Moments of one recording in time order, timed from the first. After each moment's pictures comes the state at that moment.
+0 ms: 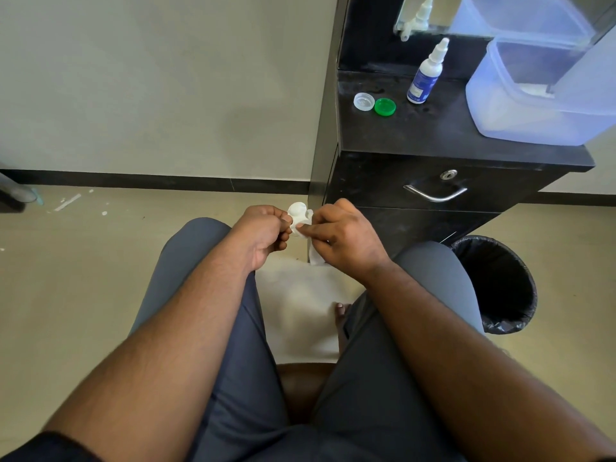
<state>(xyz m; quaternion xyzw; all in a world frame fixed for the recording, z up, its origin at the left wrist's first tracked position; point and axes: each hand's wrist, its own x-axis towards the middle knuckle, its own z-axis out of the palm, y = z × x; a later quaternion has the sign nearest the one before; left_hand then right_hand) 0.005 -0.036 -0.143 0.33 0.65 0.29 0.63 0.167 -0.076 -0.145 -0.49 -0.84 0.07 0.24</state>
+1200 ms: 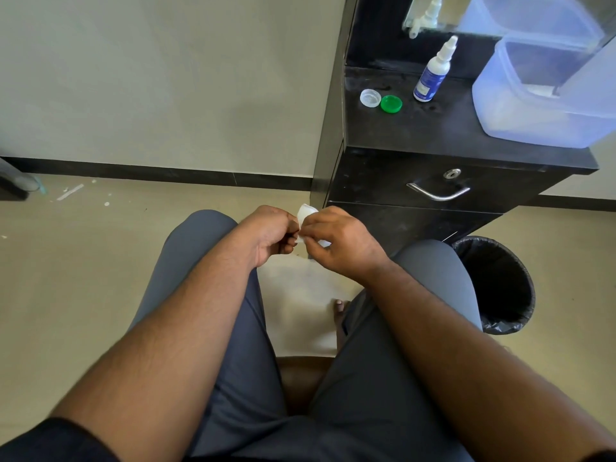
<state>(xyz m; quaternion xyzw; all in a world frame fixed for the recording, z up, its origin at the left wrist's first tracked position) 0.007 -0.044 -0.138 0.36 0.63 0.21 0.65 0.158 -0.084 -0.137 -0.47 -0.84 0.15 0.22</state>
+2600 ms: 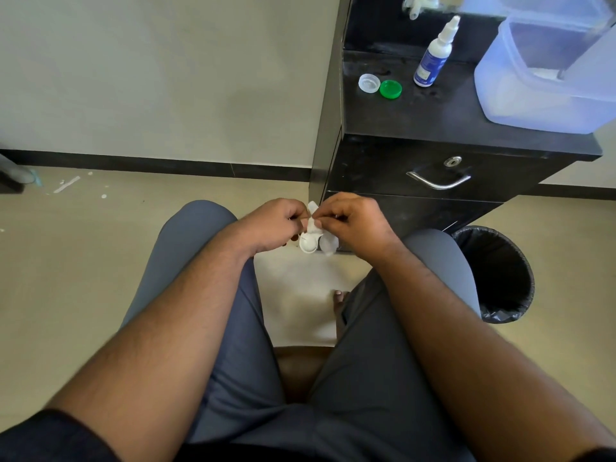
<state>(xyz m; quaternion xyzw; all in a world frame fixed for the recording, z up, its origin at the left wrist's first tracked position) 0.003 -0.048 -0.138 0.67 0.53 0.10 0.51 0.177 -0.077 -0.138 -0.57 -0.72 0.31 0.25</state>
